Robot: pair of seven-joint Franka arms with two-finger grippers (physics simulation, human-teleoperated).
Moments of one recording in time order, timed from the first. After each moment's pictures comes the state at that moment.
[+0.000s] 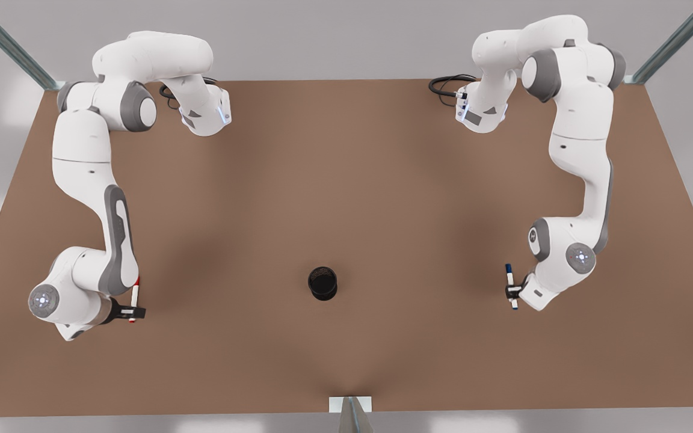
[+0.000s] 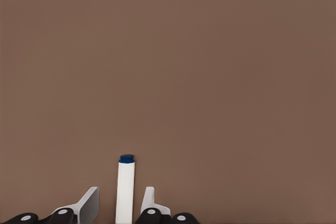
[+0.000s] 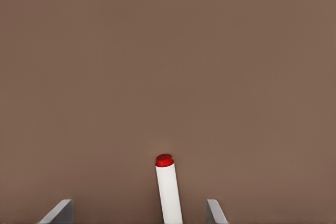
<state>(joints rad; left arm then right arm) 0.03 0.71 -0.03 -1.68 -0.02 2.48 0.01 -0.16 0.94 -0.01 -1.21 0.02 2.08 -0.12</state>
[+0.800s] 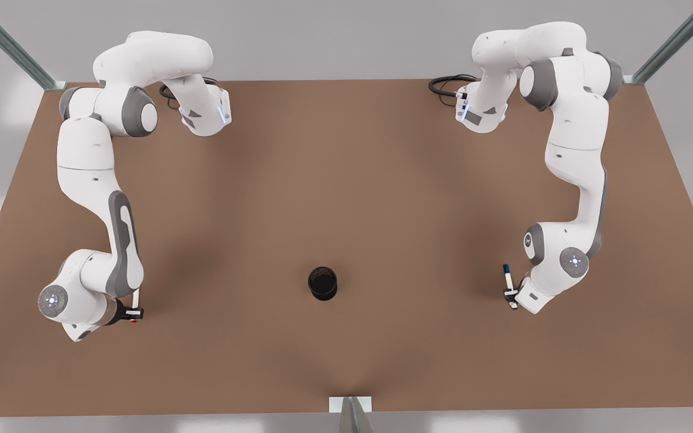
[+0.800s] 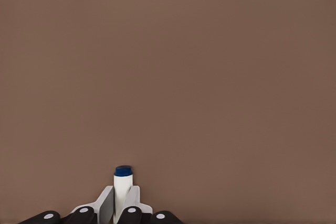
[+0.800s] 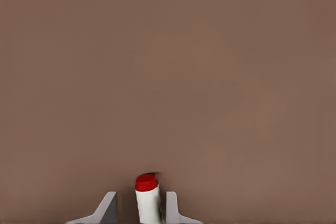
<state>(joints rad) 0.03 0.77 -0.03 -1.67 -0.02 2.53 0.00 -0.17 0.98 -0.01 -1.22 0.02 2.16 -0.17</state>
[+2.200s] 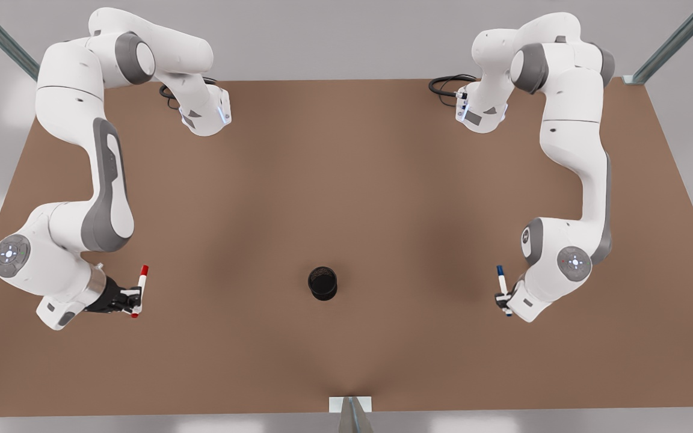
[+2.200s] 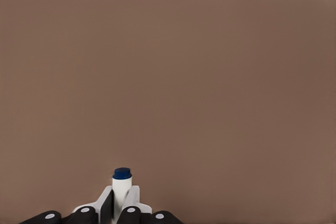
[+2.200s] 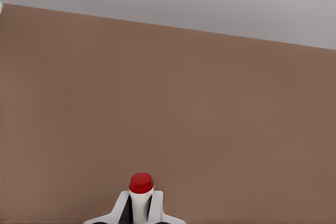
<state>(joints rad) -0.08 0.69 -0.03 -1.46 -0.01 2.24 -0.12 -0.14 0.61 0.17 -1.22 0.02 1.93 -0.19</state>
